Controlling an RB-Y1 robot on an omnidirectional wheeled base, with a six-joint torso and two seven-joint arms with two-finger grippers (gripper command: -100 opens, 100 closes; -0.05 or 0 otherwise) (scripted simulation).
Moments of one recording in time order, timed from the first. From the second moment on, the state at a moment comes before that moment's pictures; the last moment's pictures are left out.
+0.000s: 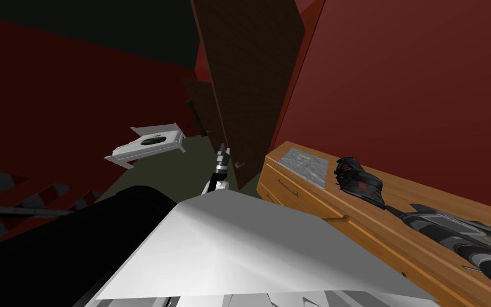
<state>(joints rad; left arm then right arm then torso) 0.47 -0.02 -0.07 -2.21 -0.03 -0.40 0.06 0.90 -1.27 -0.34 -1.52 0.20 -0.05 -0.10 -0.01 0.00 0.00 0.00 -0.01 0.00</state>
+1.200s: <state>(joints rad) 0.47 -0.02 -0.07 -2.21 -0.03 -0.40 0.06 0.57 -1.33 -0.11 -1.15 0.24 -0.27 -0.10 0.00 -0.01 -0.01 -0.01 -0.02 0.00</state>
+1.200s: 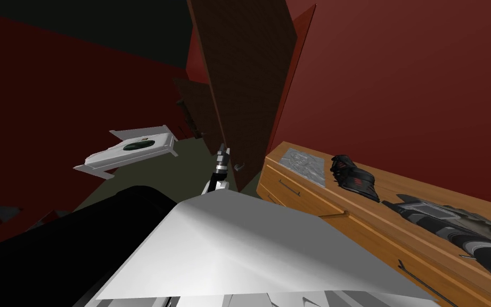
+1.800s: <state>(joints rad) 0.47 -0.02 -0.07 -2.21 -0.03 -0.40 0.06 0.39 -1.37 0.03 -0.96 0.27 -0.41 -0.10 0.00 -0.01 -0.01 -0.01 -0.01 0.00</state>
